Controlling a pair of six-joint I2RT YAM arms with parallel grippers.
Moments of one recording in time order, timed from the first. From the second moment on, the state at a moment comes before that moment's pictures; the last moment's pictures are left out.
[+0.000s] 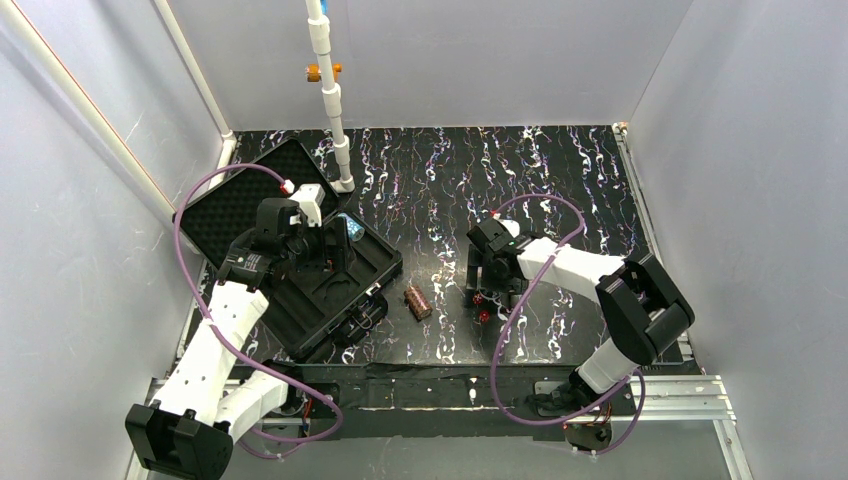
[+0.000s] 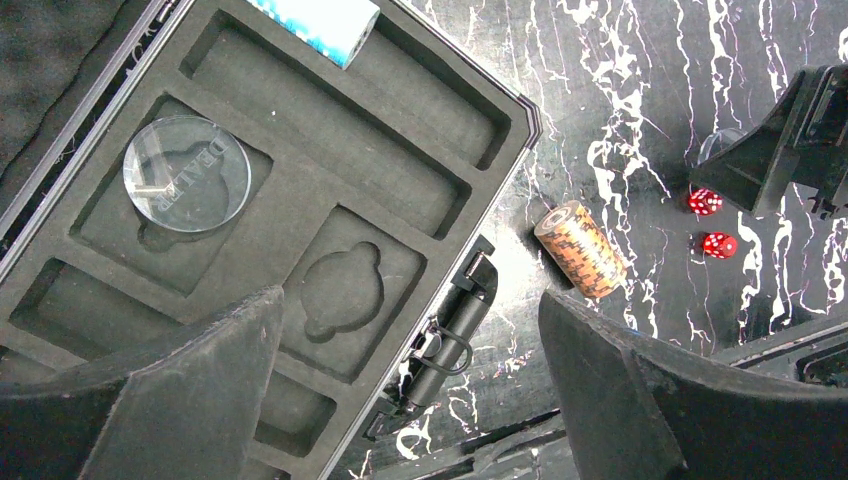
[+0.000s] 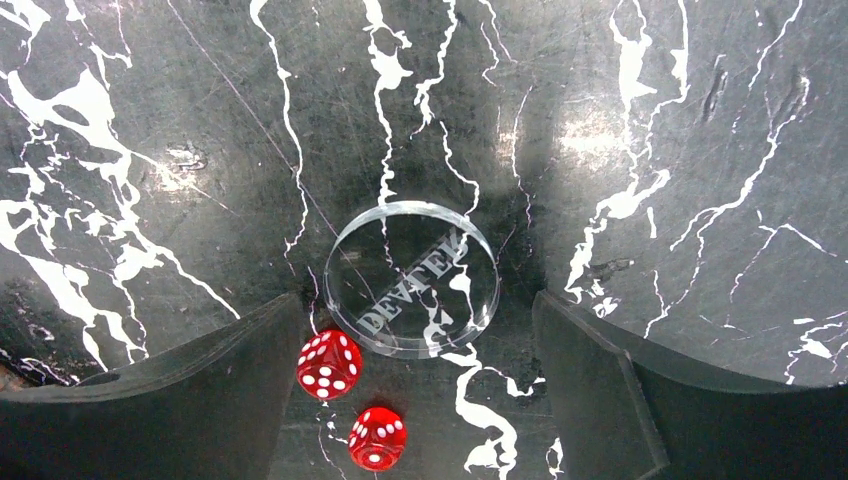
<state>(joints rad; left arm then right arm) -0.25 0.96 0.94 -0.75 0.15 -0.20 0.71 1.58 0.90 -0.57 0.23 0.72</state>
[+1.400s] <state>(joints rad) -0.25 0.86 0.93 -0.75 0.00 -0.19 0.71 1.63 1.15 -0.62 0.29 0.57</state>
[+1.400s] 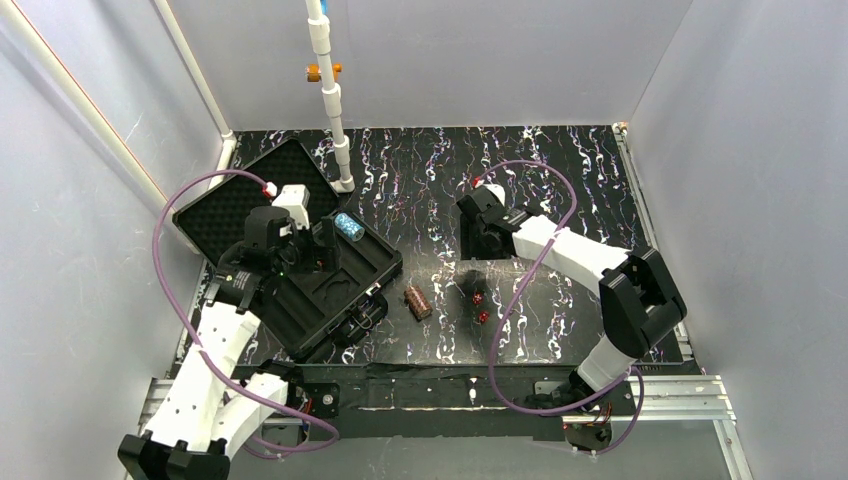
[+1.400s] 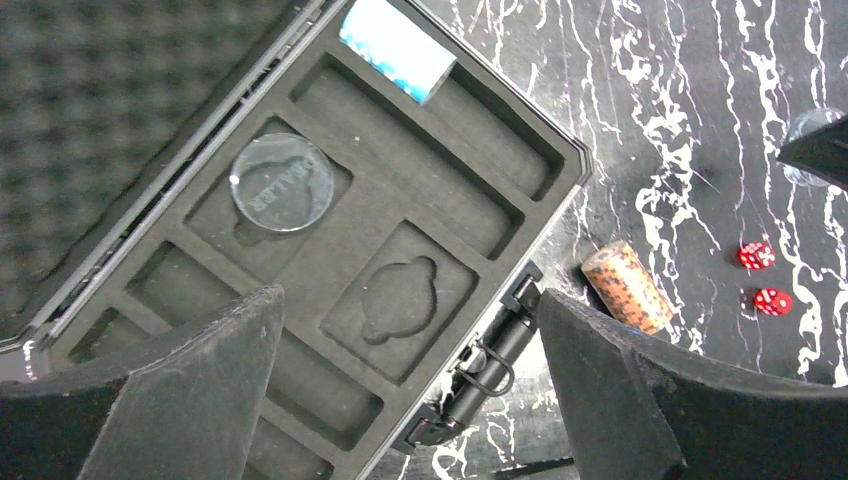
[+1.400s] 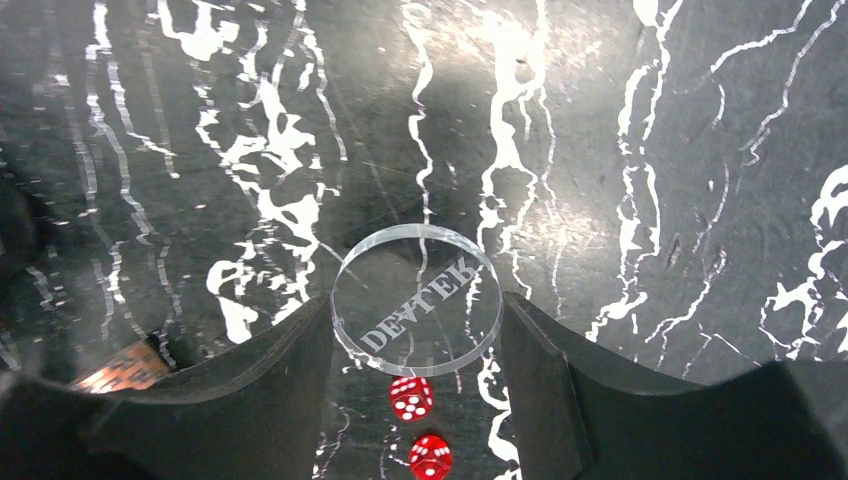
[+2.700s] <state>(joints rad) -0.25 0.41 0.86 -0.73 -0.57 -0.23 1.11 1.92 1.64 -0.53 0.06 0.46</state>
